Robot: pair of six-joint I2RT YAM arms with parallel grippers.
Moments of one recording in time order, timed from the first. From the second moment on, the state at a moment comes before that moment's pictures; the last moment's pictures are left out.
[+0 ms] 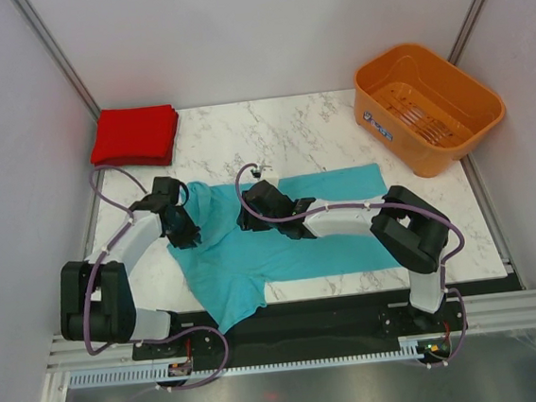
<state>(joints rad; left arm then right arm) -0.13 1.39 0.81 -0.65 0.01 -0.64 0.95 1.88 1.17 0.06 0.21 0.81</state>
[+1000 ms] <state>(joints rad) -0.14 1.42 0.81 -0.66 -0.07 -0.64 0.95 1.88 1.17 0.06 0.21 0.81</state>
